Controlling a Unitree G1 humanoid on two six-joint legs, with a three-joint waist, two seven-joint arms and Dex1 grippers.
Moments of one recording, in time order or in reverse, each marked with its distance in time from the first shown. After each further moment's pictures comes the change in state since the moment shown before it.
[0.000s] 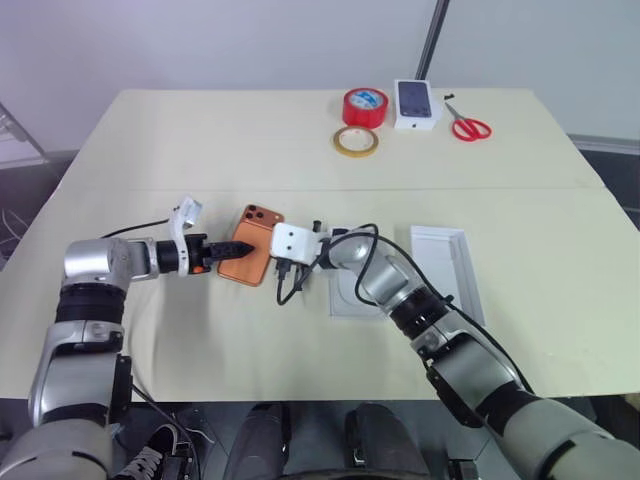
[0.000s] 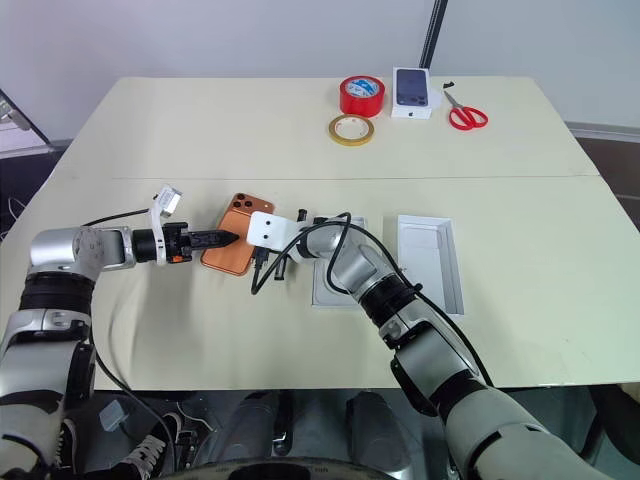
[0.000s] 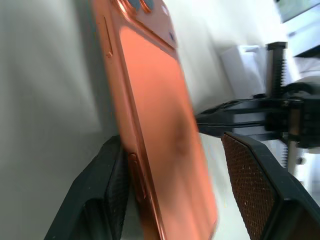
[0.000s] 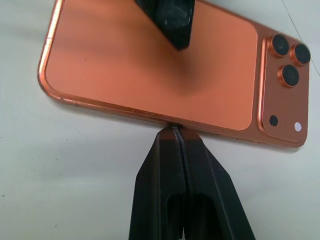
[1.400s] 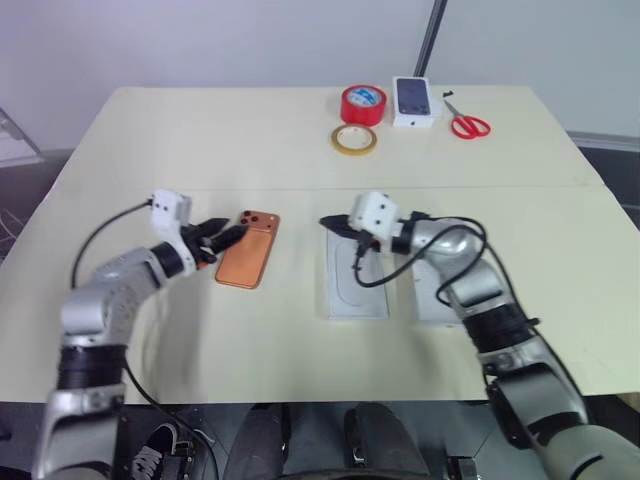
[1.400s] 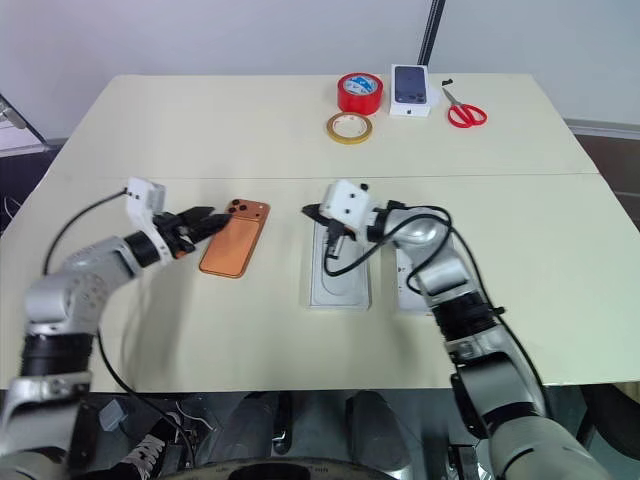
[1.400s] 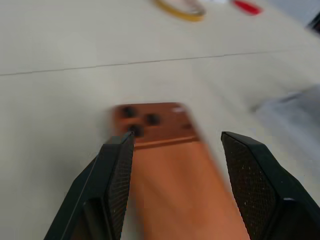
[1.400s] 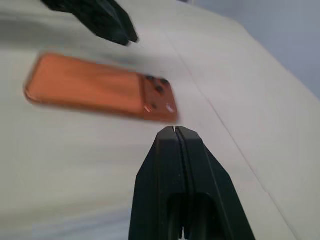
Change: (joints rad) left arm 0.248 0.059 0.086 -0.358 -0.067 -0.406 0.329; right arm 0.180 -0.218 -0.195 -0.331 0.257 -0.094 0.072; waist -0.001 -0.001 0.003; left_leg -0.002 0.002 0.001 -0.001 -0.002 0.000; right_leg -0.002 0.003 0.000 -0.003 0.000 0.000
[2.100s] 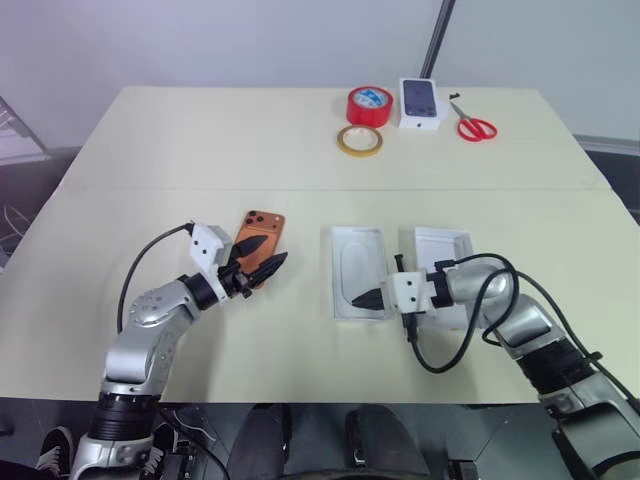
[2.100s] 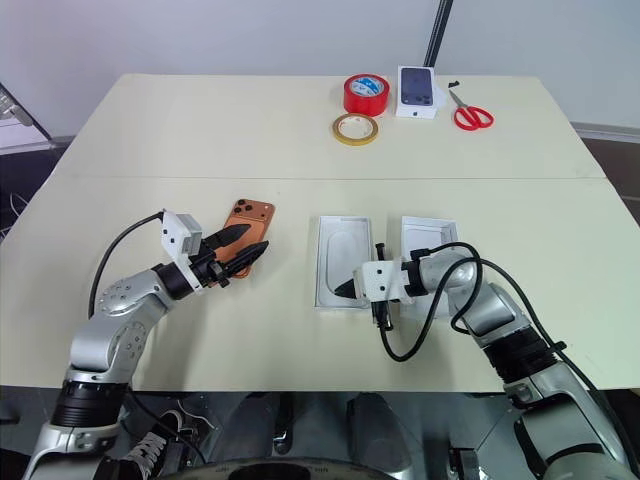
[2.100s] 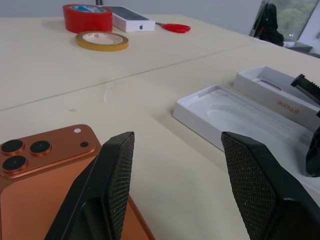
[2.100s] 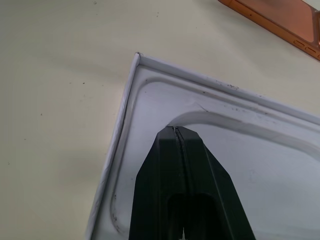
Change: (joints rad) left arm 0.293 -0.255 -0.126 -0.350 0.123 -0.412 -0.018; right arm 0.227 -0.357 0.048 -0.127 0.038 -0.235 0.339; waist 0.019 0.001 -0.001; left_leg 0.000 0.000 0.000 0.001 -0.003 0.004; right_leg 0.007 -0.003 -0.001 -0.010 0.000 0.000
